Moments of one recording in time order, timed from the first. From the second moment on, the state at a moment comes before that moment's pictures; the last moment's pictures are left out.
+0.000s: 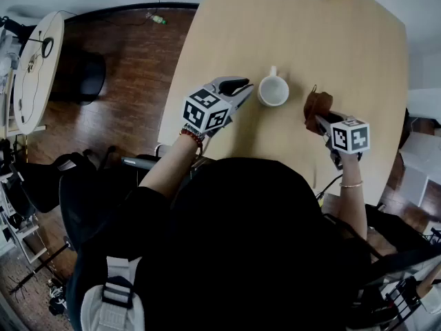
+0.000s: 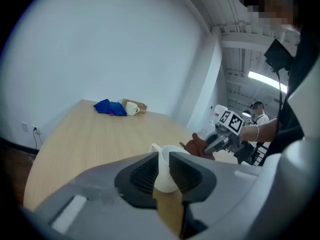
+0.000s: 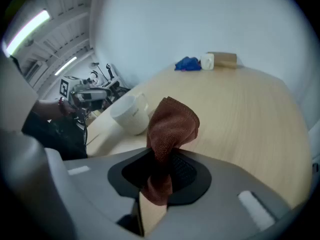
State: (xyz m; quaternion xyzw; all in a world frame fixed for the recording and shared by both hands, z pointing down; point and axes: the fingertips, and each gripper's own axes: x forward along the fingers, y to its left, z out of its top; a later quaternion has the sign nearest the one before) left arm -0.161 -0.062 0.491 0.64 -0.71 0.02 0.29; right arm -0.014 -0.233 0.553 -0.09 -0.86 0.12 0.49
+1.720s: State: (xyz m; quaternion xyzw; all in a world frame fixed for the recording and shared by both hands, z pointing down) left arm -0.170 -0.179 0.567 0.84 -0.46 0.22 0.18; right arm -0.126 -0.189 0.529 -0.40 -0.75 -0.37 0.39
